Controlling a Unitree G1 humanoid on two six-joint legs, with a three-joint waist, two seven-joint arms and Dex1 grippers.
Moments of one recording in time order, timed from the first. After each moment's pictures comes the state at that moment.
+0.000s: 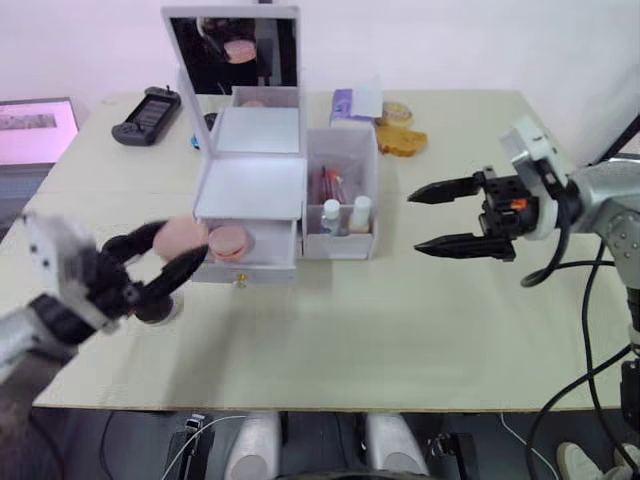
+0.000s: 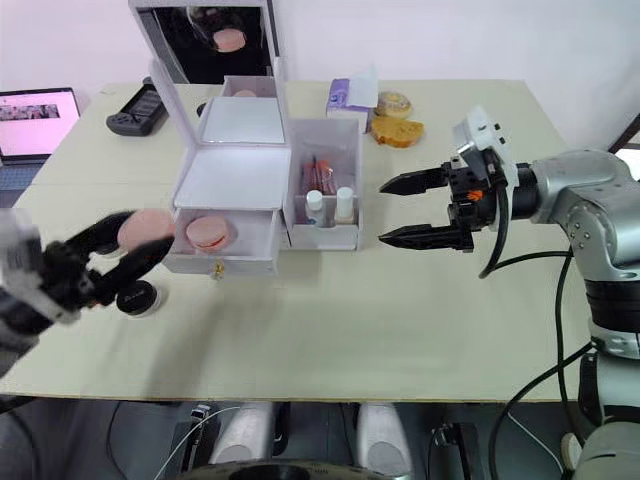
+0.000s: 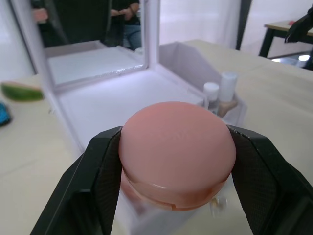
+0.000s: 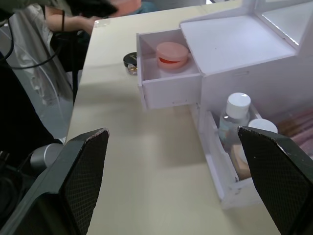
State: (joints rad) left arm 0.16 0.87 0.50 -0.66 -1.03 0.47 -0.49; right arm -0.70 -0.96 -0.02 -0.10 0.68 0.72 1.36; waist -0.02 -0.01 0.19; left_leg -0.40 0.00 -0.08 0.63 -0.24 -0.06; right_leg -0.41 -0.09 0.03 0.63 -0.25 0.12
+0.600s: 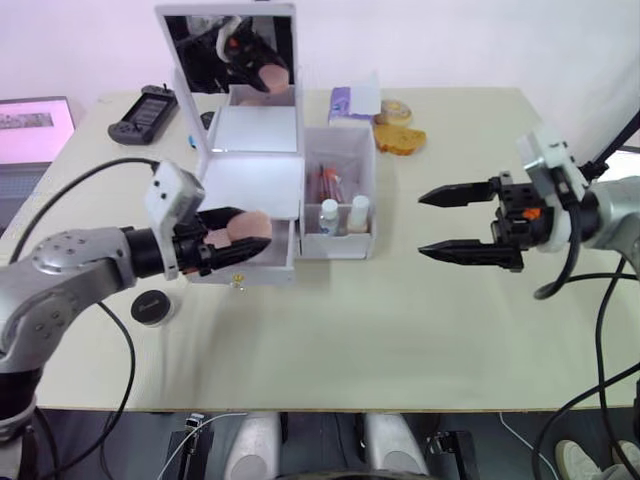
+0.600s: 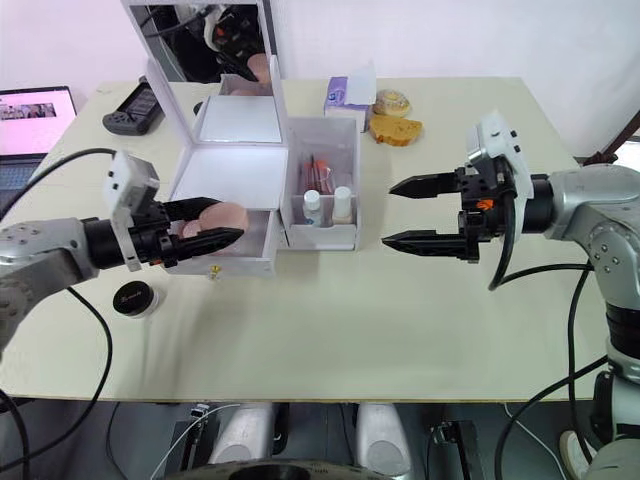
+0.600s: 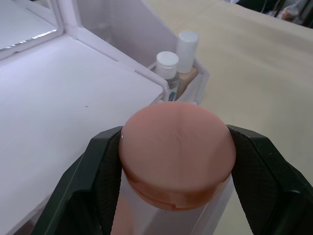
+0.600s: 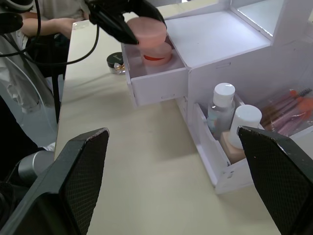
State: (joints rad) left arm -0.36 0.95 0.10 -0.46 -0.96 0.80 -0.61; right arm -0.58 -0.99 -0.15 -0.26 0.75 0.82 1.23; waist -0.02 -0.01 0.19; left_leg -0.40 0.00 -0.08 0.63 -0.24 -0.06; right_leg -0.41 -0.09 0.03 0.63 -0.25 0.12
